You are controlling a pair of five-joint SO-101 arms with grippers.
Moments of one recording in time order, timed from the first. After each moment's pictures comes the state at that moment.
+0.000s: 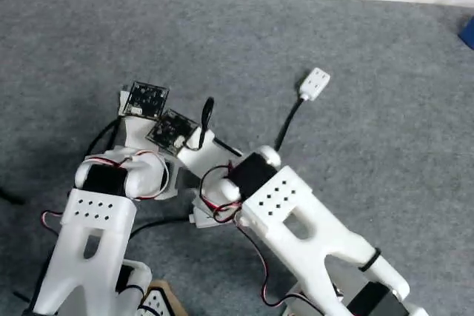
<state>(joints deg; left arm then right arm) 2.2 -47.2 56.0 62.3 -2.3 -49.8 -25.4 25.4 75.9 16.2</state>
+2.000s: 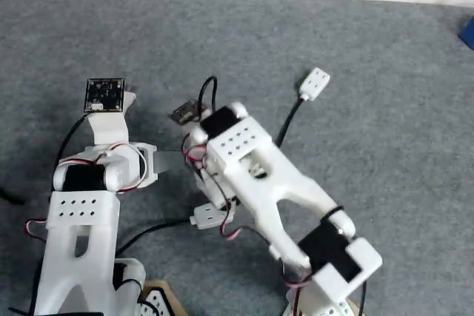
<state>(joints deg) -9.0 -47.0 56.1 58.3 1.8 -45.0 7.9 8.2 91.3 4.8</state>
